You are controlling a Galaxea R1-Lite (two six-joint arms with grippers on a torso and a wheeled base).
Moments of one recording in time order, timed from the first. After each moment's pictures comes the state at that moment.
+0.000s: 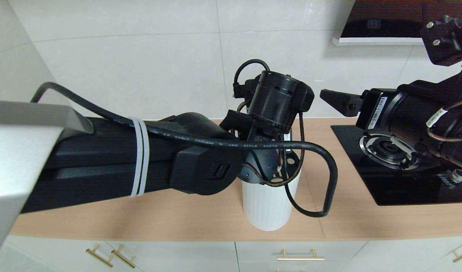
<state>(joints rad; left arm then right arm) -0.91 2.07 -1.68 0.06 0.68 -0.44 0.68 1.42 -0.94 -0.55 -0.33 0.09</state>
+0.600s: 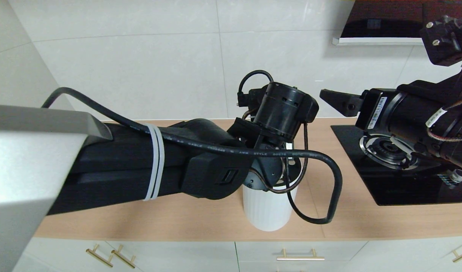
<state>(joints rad) -0.92 2.09 -1.68 0.09 0.68 -0.47 0.68 1.42 -0.94 -0.55 -0.33 0.09</state>
